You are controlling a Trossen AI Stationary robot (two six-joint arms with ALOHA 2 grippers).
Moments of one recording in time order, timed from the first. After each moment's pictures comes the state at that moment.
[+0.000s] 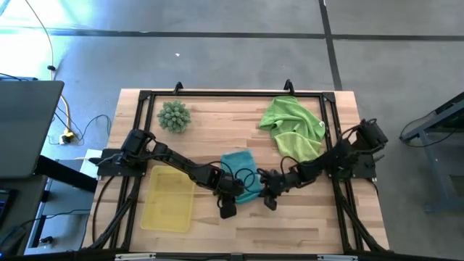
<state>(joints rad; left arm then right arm) -0.19 2.05 1.27 -0.27 0.16 -0.55 0.38 1.70 0.61 0.30 0.01 0.79</state>
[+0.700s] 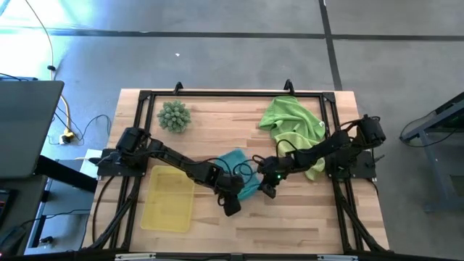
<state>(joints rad) -0.18 1.99 1.27 -0.27 0.10 -0.71 0.17 1.68 0.61 0.24 -0.27 0.67</state>
